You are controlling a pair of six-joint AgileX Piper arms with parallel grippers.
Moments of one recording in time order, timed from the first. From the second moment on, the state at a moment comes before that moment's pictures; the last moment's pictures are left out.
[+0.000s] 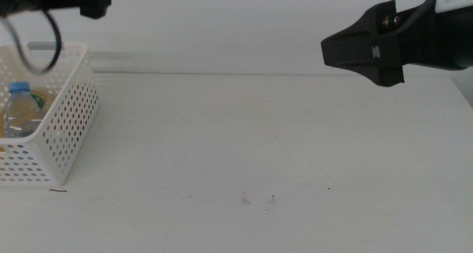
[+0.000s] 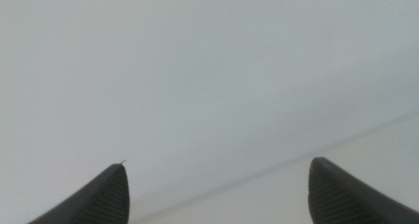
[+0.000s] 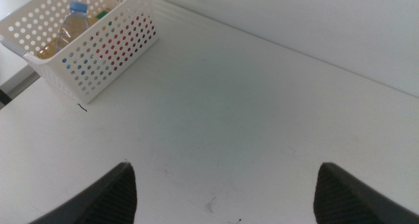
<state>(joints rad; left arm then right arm) -0.28 1.10 -1.11 -0.07 0.31 0.20 0.67 1.13 -1.30 0.01 0.82 0.10</state>
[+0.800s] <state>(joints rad) -0.27 0.92 -0.93 -0.11 0.14 0.19 0.60 1.12 -1.16 0.02 0.59 0.10</state>
